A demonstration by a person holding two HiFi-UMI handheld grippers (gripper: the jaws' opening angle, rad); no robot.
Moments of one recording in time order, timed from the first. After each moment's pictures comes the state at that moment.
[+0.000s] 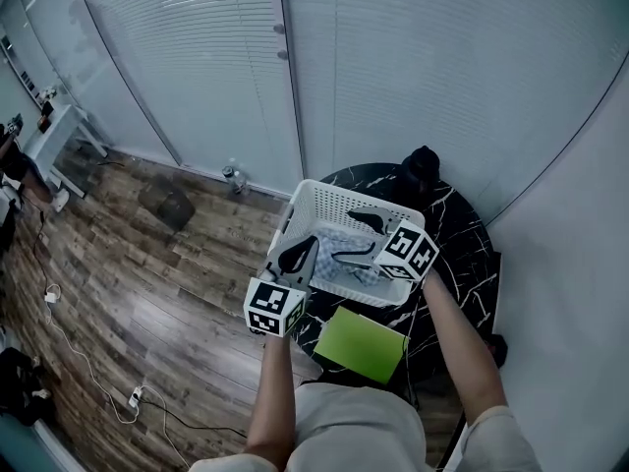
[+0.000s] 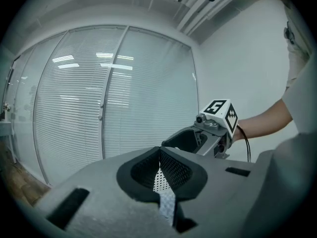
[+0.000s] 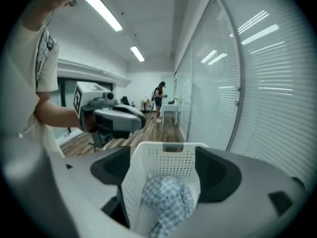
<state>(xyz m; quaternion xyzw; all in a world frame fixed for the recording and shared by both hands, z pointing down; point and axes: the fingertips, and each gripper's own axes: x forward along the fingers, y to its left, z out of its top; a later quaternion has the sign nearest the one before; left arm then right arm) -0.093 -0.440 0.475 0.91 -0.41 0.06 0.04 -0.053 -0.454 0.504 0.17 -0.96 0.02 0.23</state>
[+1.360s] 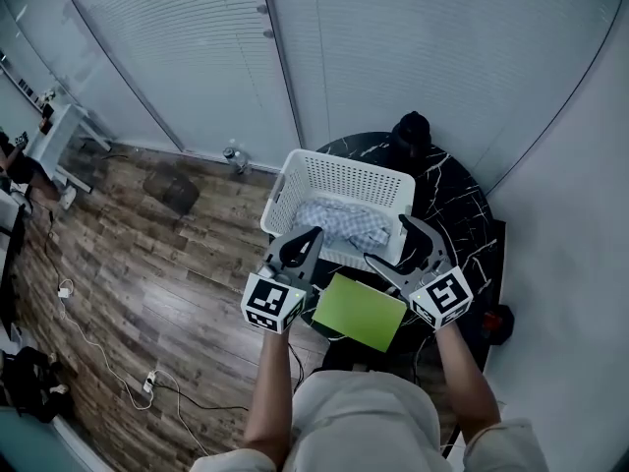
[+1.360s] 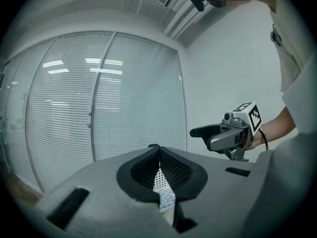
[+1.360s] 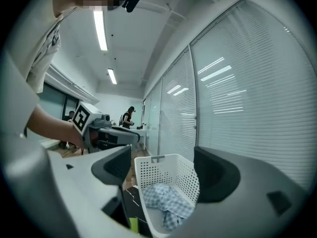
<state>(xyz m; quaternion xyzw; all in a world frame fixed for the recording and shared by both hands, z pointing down) -0.056 -0.372 0.455 0.92 -0.38 0.06 0.00 0.052 -0.348 0.448 0.39 -0.92 -0.01 0.06</state>
